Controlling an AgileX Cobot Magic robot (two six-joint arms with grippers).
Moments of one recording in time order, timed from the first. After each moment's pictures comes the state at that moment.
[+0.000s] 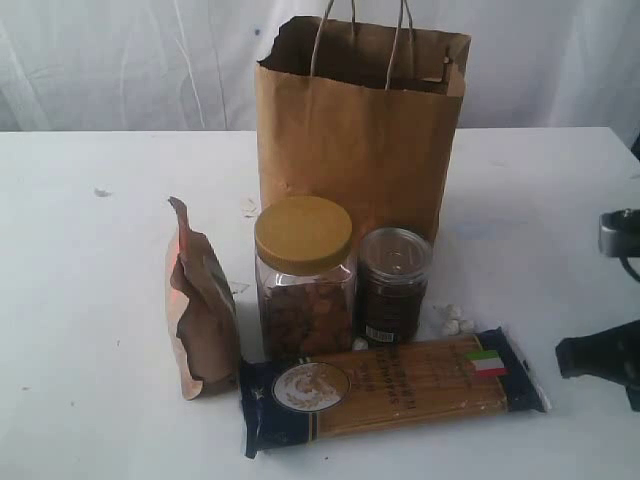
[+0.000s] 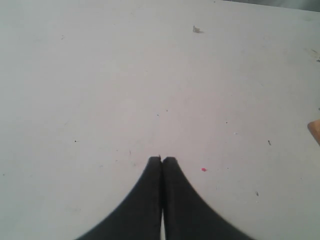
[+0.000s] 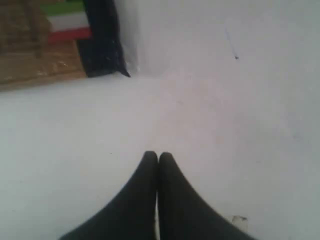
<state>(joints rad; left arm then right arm) 0.11 0.00 0.02 -0.10 0.42 0.00 0.33 1.05 -0.68 -0.12 1.01 0.39</state>
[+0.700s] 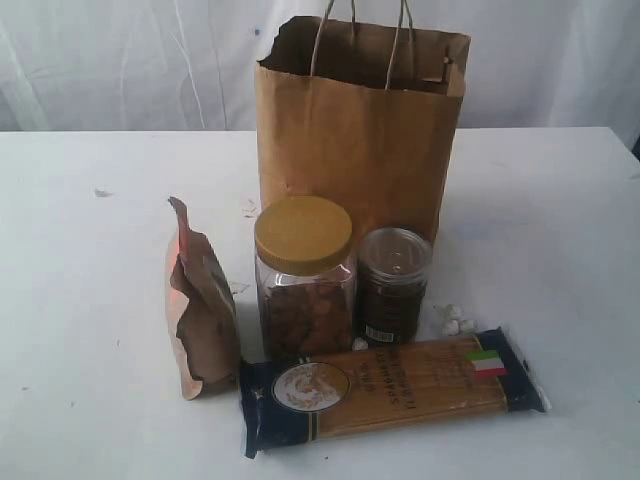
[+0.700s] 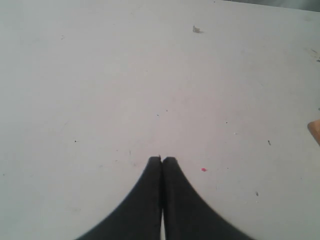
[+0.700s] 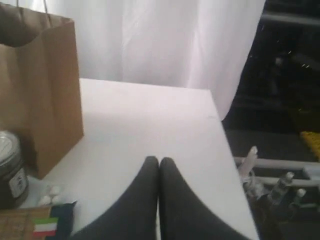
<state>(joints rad) 0.11 0.00 0.02 -0.10 0.42 0.00 0.33 0.17 -0.66 -0.44 0.88 0.30</state>
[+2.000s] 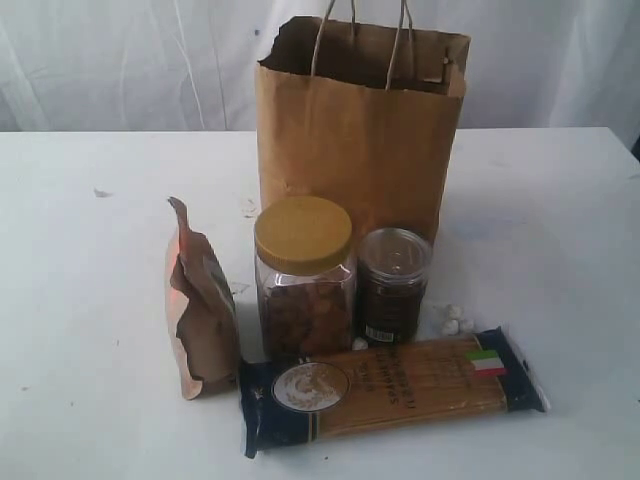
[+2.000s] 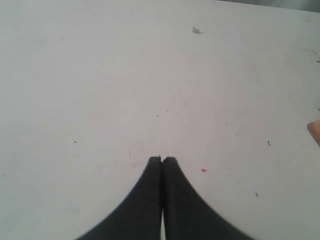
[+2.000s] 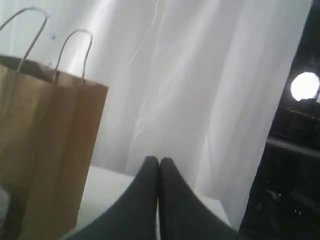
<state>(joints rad) 0.11 0.00 0.02 -0.10 0.42 0.00 0.12 0.00 -0.04 0.21 -0.09 -0.45</state>
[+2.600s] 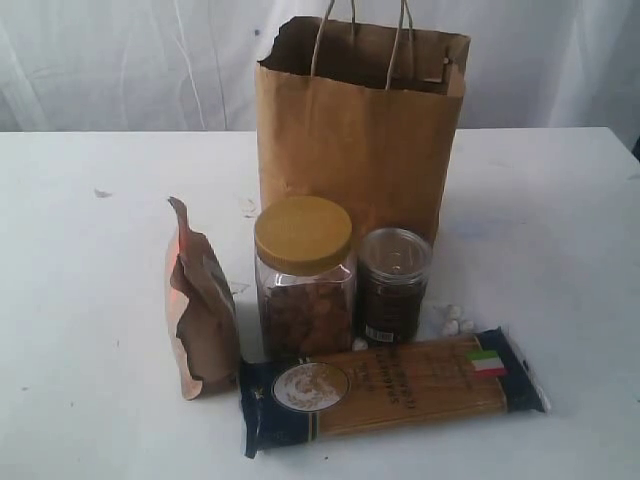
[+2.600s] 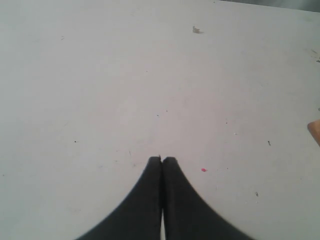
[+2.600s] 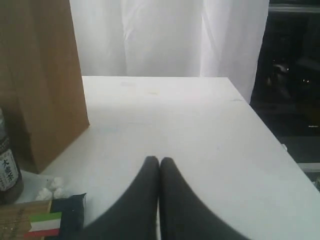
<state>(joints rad) 0.11 0.00 0.02 -0.10 0.42 0.00 0.02 0.00 0.00 -0.18 0.22 0.21</state>
